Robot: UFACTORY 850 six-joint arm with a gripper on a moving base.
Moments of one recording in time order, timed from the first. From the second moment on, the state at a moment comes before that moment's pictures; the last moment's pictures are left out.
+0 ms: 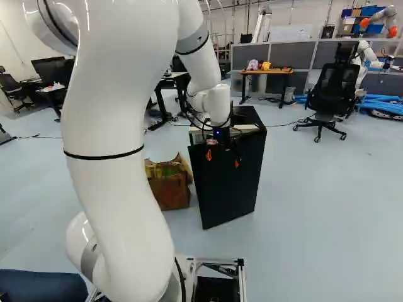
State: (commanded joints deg) arm -20.7 -19.0 -56.7 -0.7 -33.5 0.0
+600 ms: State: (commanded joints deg) arm -17.0 -21.8 -60.6 -2.0 -28.8 0.0
